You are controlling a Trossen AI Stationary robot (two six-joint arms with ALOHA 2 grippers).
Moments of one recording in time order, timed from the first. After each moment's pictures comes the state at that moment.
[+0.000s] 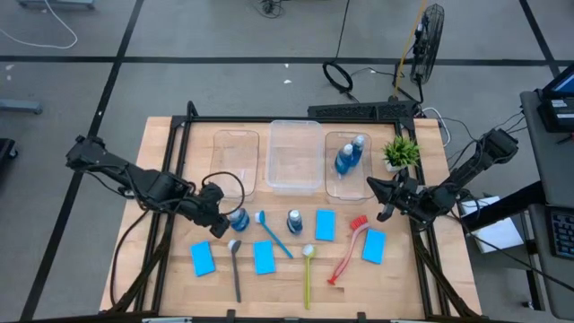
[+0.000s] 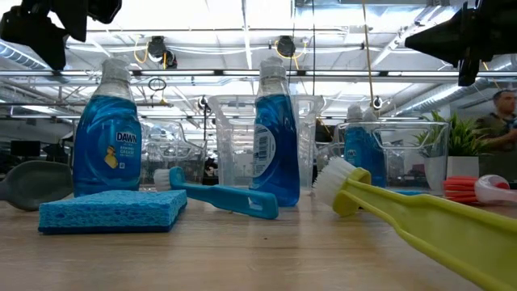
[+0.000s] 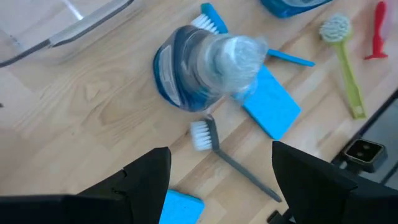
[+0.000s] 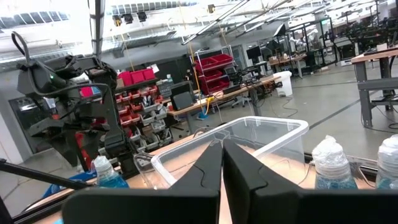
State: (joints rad) left arm -0.41 1.15 1.01 -0.99 -0.08 -1.34; right arm 0.71 0.79 0.02 1.27 1.20 -0.13
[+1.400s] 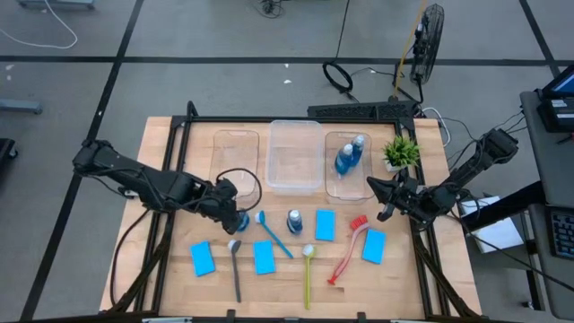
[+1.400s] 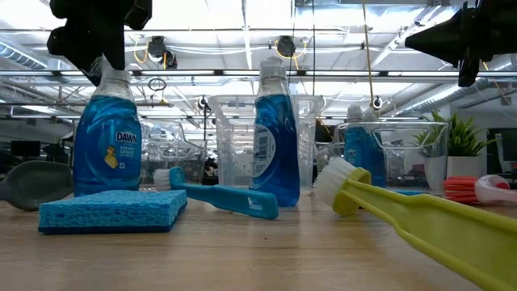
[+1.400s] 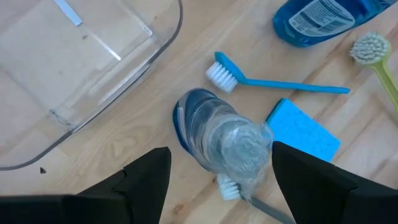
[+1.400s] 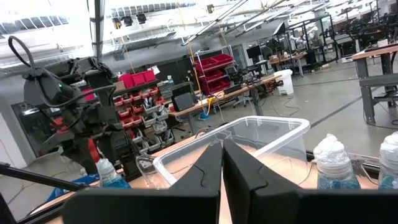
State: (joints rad) left arm -0.32 1.29 1.07 -0.99 -0.18 -1.12; right arm 0.71 0.79 0.02 1.27 1.20 -0.12
